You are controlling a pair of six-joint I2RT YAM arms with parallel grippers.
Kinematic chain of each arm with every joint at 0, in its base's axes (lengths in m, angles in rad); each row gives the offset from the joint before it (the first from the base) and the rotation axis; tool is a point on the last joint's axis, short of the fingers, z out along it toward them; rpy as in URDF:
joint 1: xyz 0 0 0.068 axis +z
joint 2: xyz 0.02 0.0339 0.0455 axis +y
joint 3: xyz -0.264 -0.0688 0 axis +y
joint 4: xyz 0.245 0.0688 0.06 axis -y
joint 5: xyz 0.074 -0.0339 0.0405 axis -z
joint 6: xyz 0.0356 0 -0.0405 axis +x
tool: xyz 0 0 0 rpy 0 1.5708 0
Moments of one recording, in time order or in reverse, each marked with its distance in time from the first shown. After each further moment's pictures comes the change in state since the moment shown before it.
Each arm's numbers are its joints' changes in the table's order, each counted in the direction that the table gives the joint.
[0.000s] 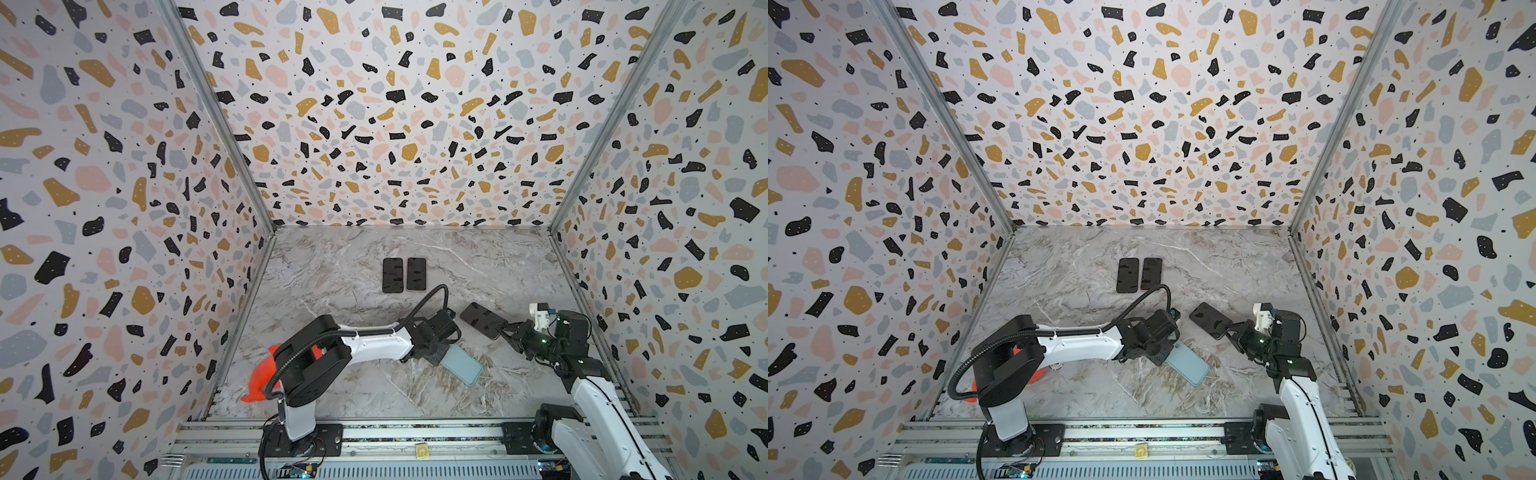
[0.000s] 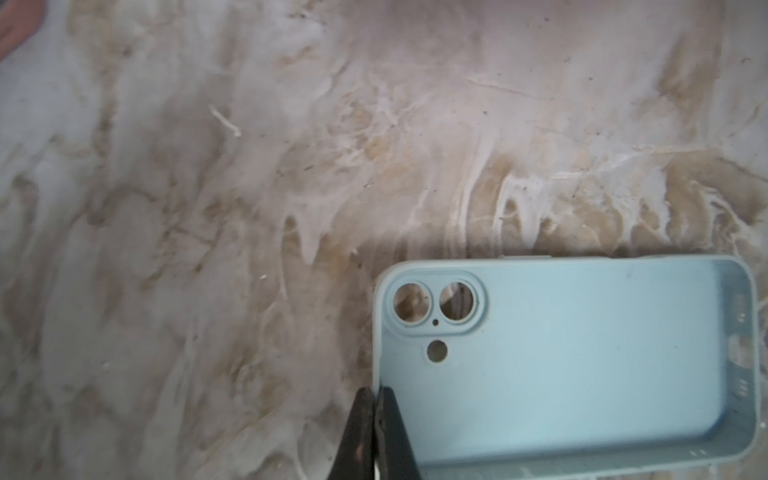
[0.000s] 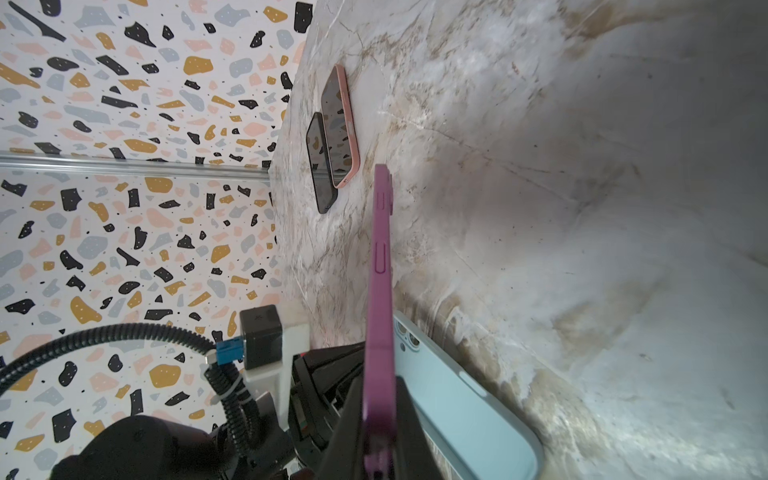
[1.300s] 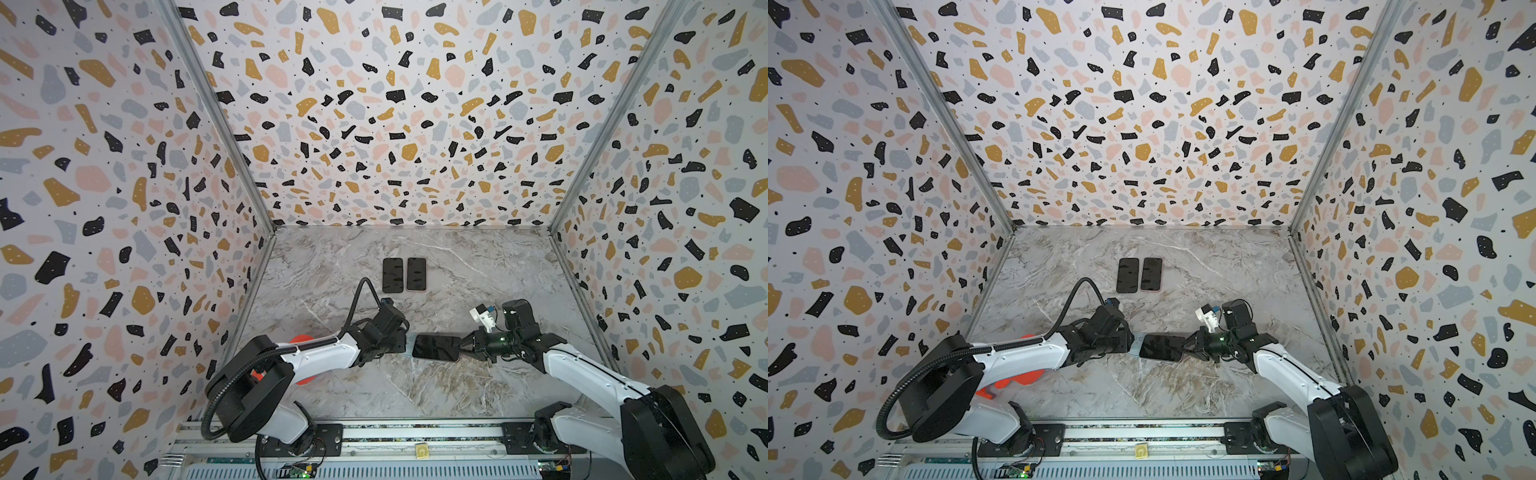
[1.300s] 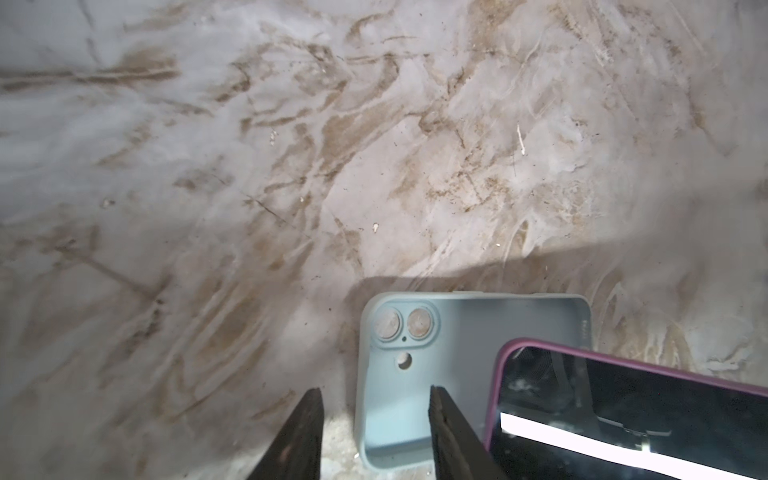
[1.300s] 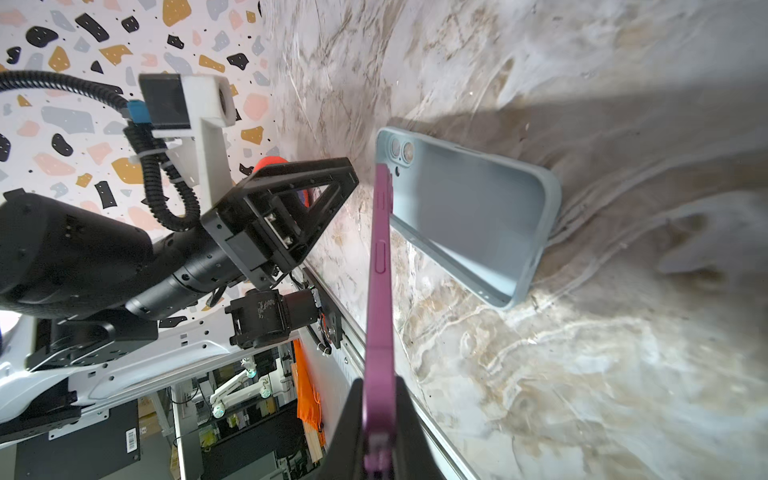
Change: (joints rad) left arm 0.250 -0.325 0.396 0.227 0.140 -0.376; right arm 0.472 0.403 -0.078 0.172 -0.110 -0.040
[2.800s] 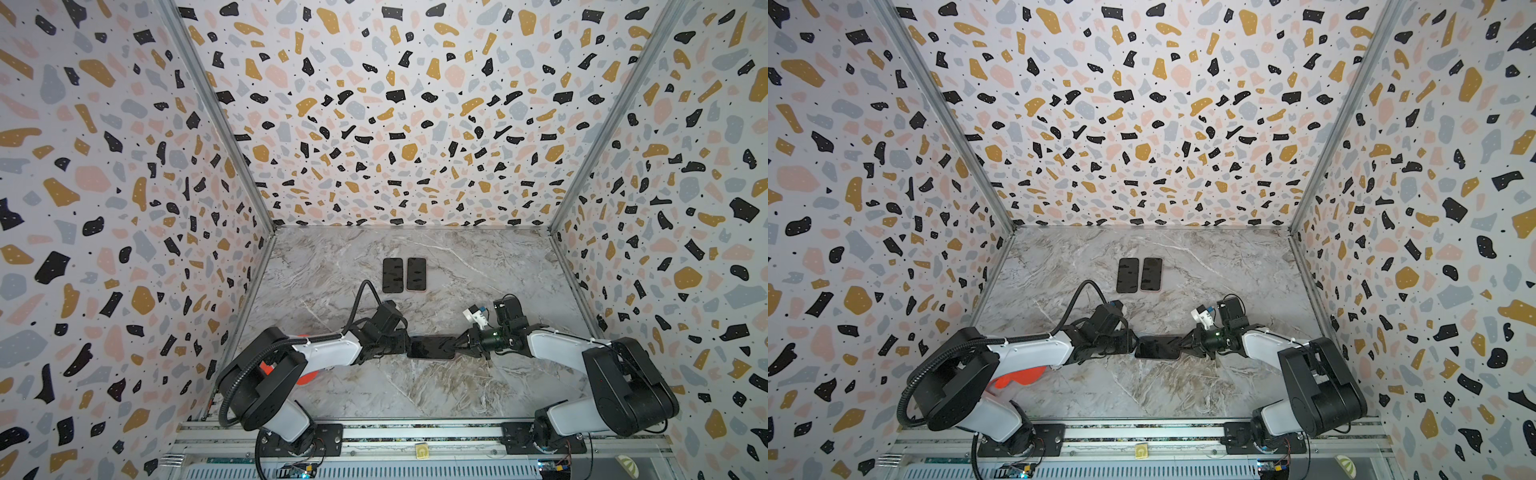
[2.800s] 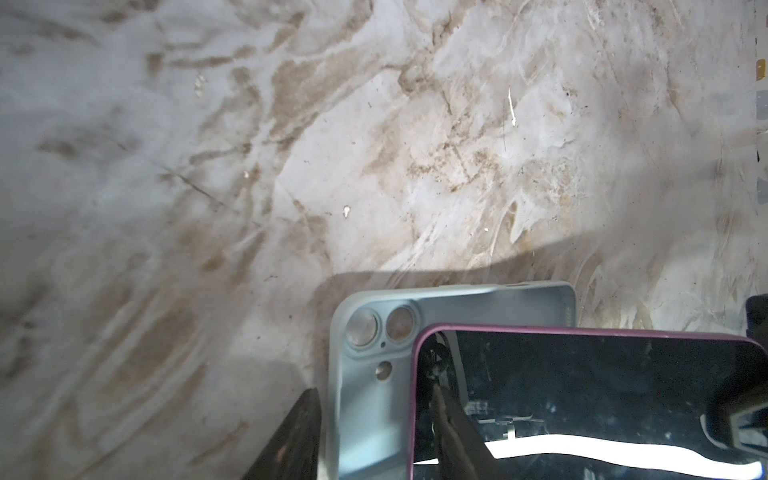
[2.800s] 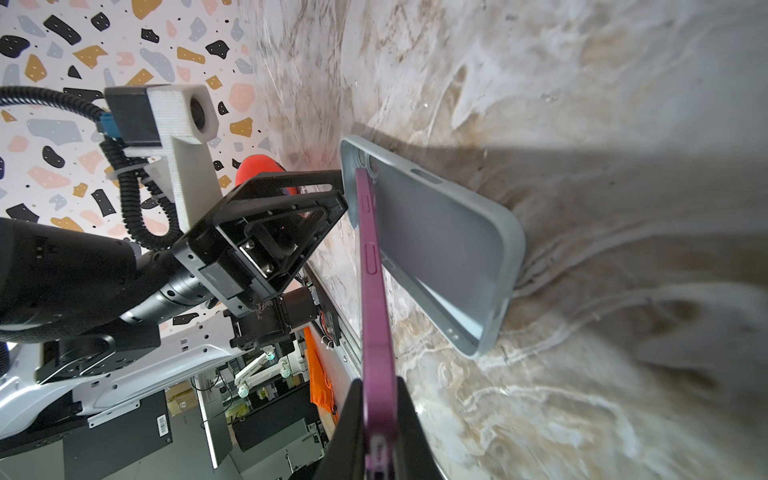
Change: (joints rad) left arm 0.037 0.072 0.018 0.090 0.142 0.000; right arm -0.047 0.275 -0.050 0.083 -0.082 -0.068
